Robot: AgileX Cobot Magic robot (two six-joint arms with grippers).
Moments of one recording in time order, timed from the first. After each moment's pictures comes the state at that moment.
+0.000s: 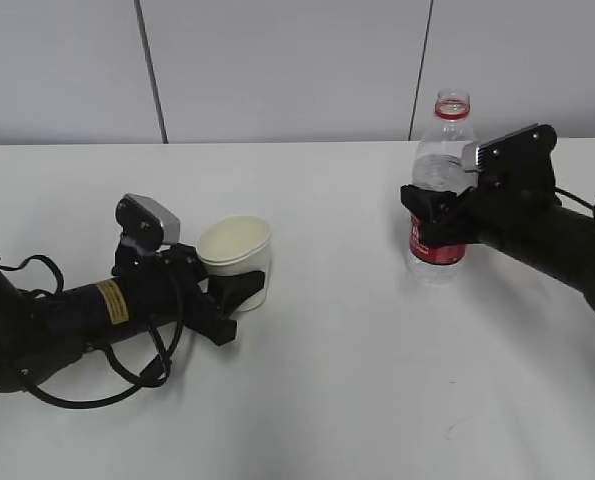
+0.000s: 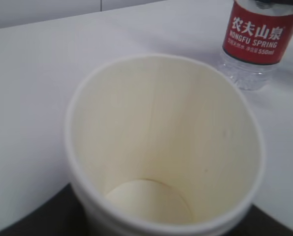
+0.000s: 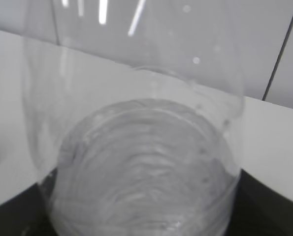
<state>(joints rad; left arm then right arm) -0.31 2.21 -0.77 0.63 -1.14 -0.28 0.09 1.99 -0.78 -0.39 -0.93 0.08</state>
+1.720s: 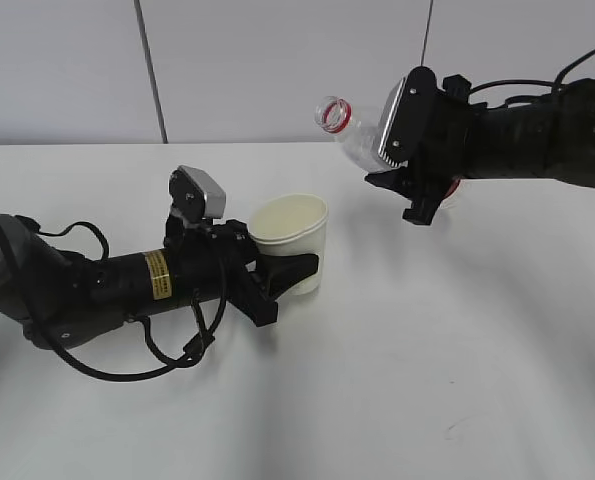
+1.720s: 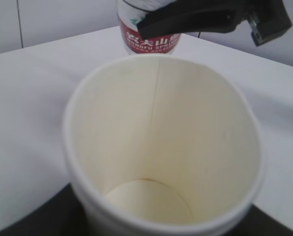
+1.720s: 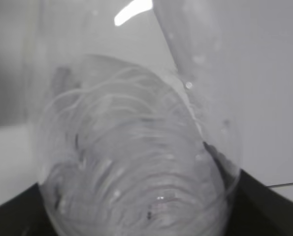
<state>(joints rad) -0.39 2.21 -0.93 0.81 -1.12 -0.46 0.20 1.88 -1.13 -1.10 -0.31 0.00</state>
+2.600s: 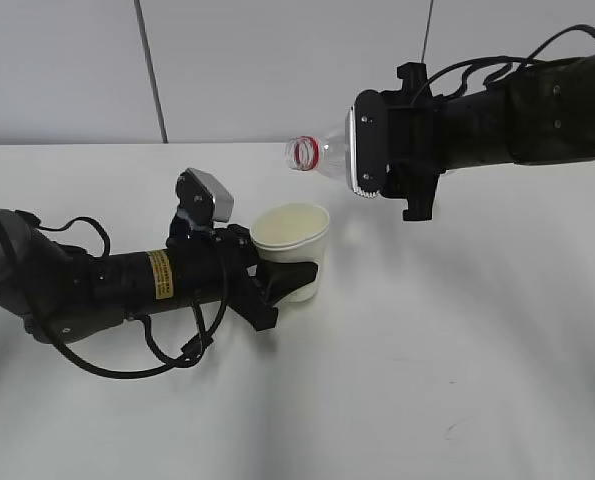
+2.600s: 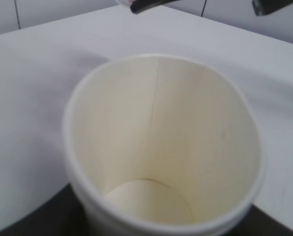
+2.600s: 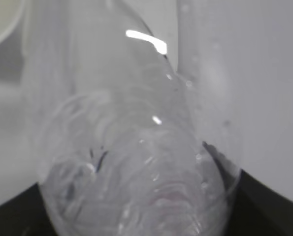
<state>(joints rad) -0.39 2.20 -0.95 0.85 -1.04 -0.47 0.30 1.88 -1.21 -1.43 -0.10 0.00</state>
